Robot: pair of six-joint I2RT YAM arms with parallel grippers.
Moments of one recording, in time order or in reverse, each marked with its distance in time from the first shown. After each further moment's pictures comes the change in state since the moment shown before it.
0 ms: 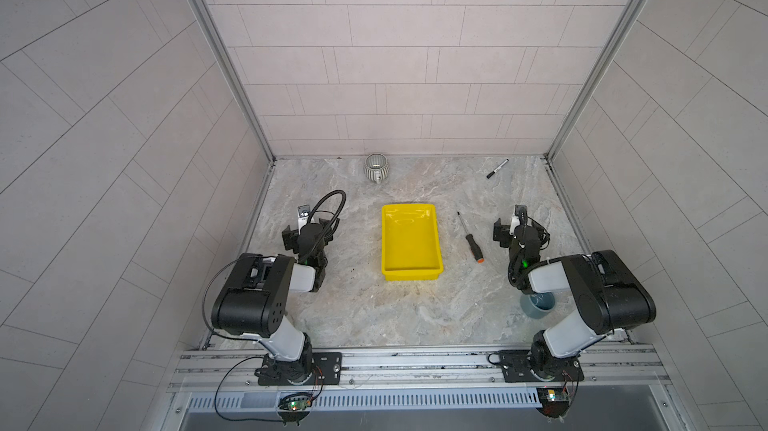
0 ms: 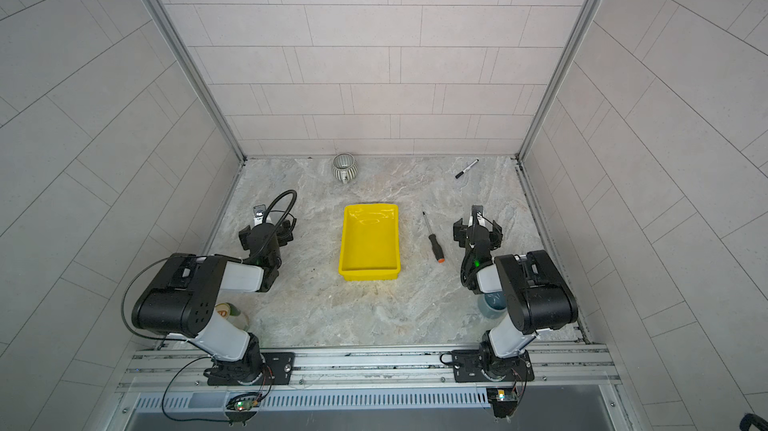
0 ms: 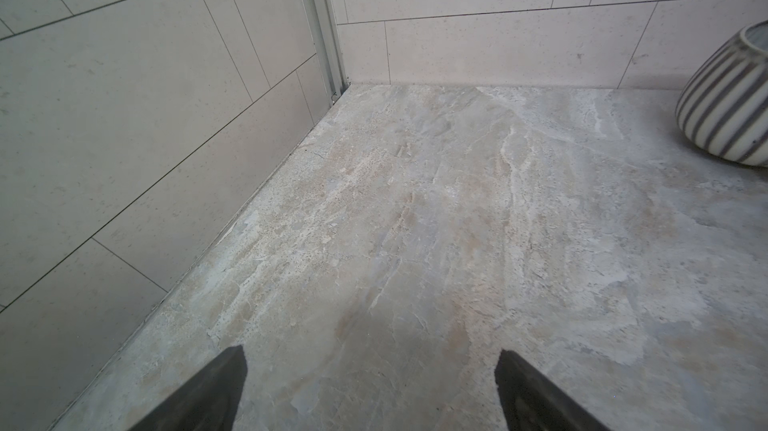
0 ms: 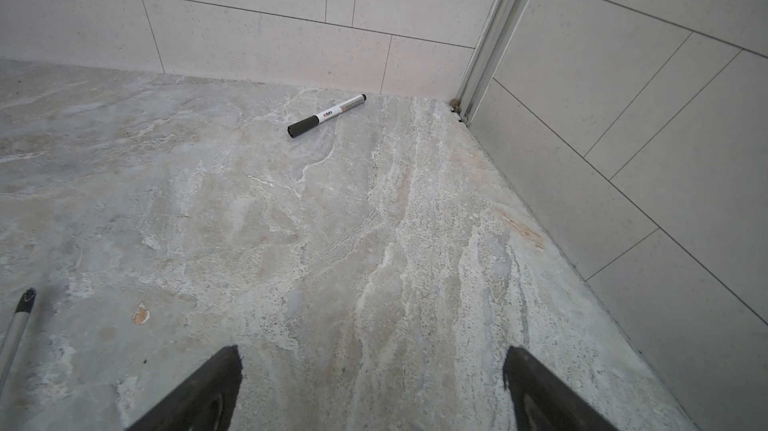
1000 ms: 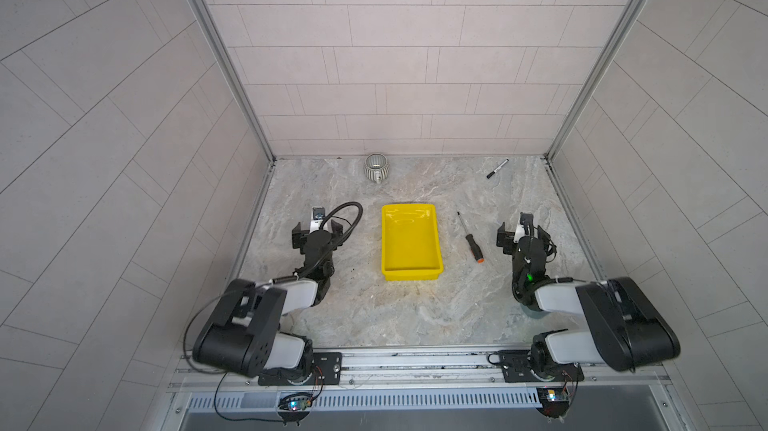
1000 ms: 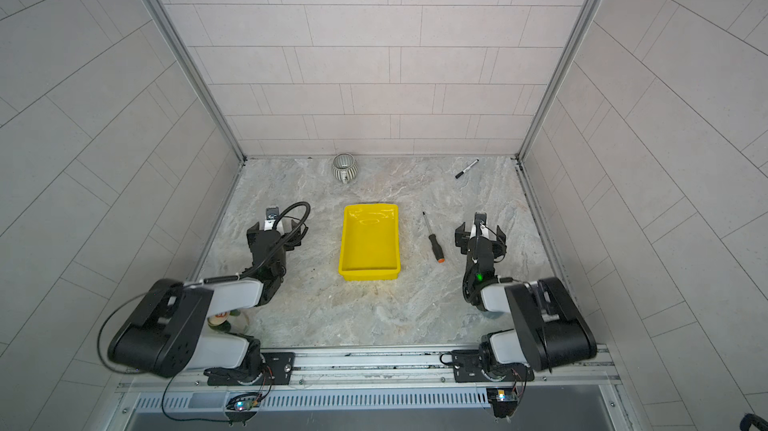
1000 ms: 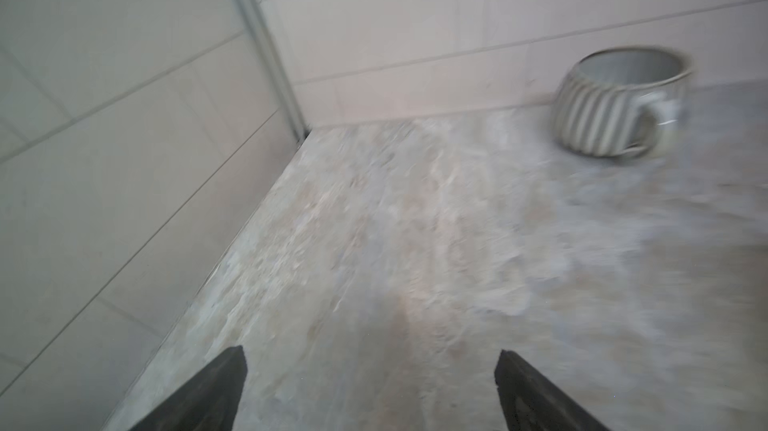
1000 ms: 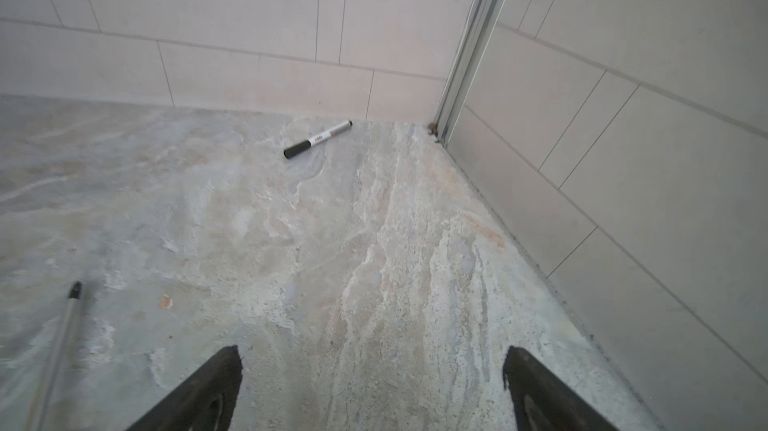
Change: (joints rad) left arm -0.224 -0.318 -0.041 -0.179 -0.026 0.134; right arm 0.107 -0.328 -0.127 -0.091 0.120 -0.006
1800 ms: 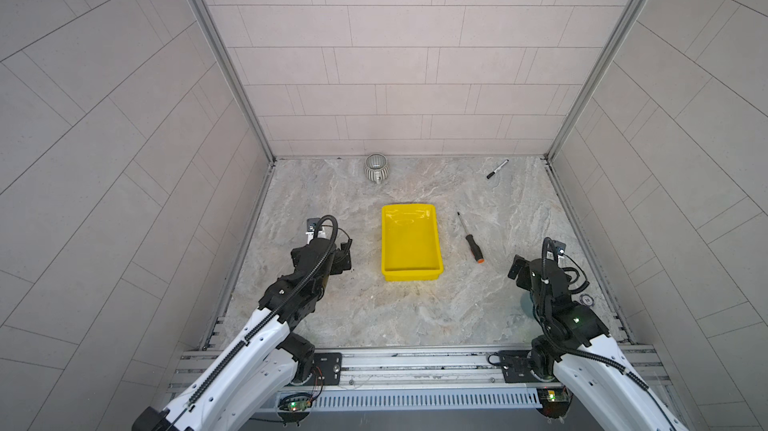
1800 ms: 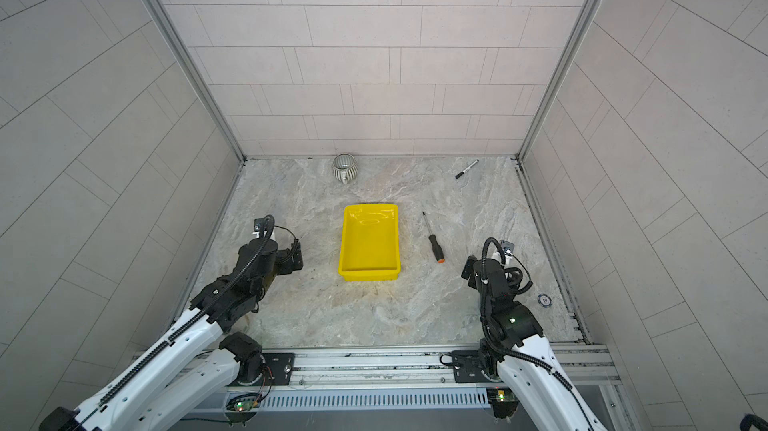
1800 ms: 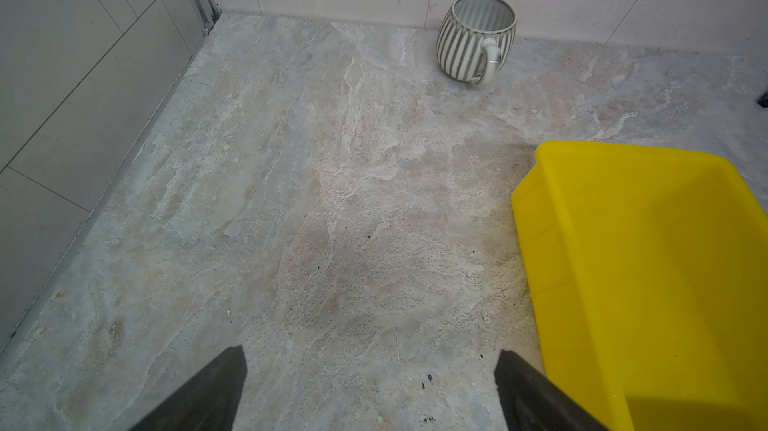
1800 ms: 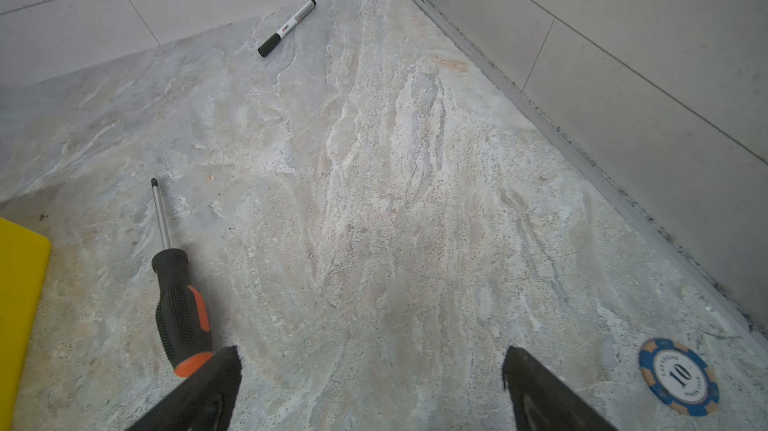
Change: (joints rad) left arm -0.161 -0.544 0.210 -1.154 0.079 -0.499; right arm 0.103 -0.748 0.115 -1.352 -0.001 0.554
